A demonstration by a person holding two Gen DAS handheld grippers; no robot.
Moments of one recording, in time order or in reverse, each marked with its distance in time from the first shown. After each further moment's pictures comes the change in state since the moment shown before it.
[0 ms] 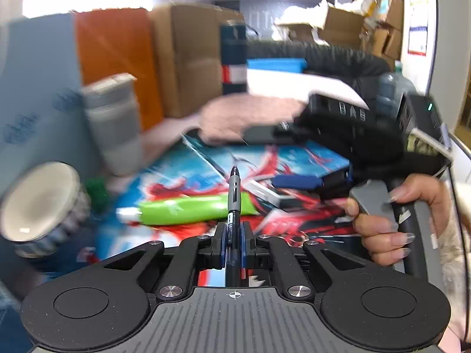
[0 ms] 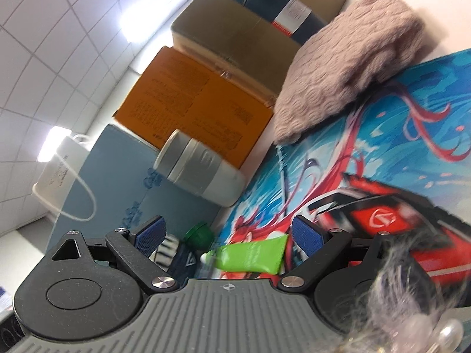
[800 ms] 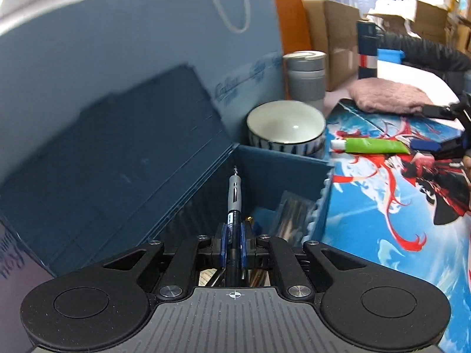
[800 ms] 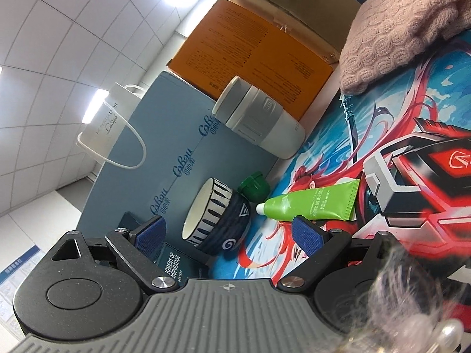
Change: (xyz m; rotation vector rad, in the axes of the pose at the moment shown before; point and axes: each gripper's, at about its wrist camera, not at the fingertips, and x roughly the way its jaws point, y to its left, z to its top) left arm -0.122 0.146 -0.066 -0.109 0.104 0.359; right arm 0.016 0.020 -0.026 -0.064 0.148 0.176
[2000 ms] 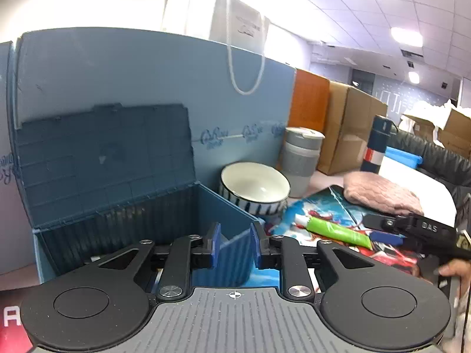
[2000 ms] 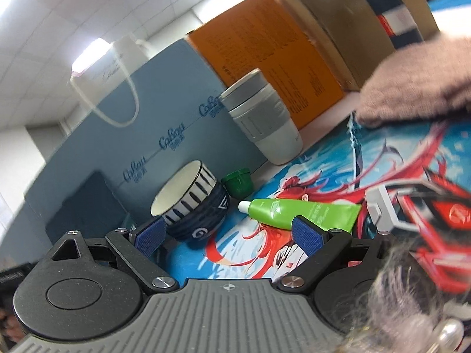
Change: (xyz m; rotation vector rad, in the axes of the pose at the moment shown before) left arm -0.041 -0.060 -0.013 -0.351 -0.252 0.022; right arm 0.024 0.039 -0.008 -0.385 0.056 -0.180
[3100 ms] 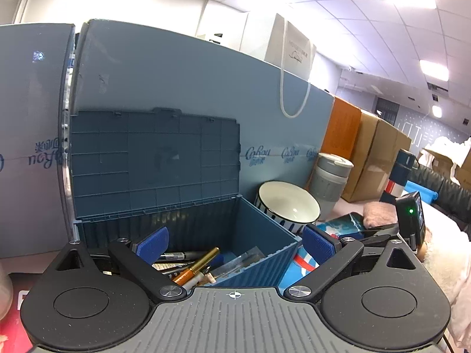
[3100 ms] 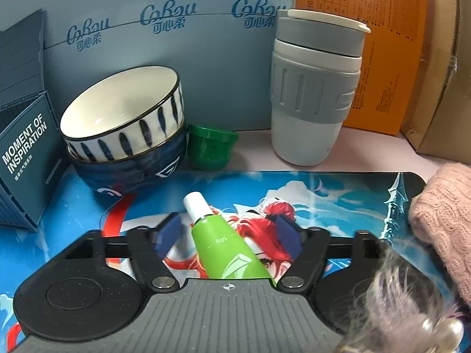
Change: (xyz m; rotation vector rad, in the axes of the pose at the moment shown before) left arm -0.021 0.036 0.001 -0.139 -0.073 0.079; right arm 0.142 0.013 0.036 -0.558 0.398 -0.178
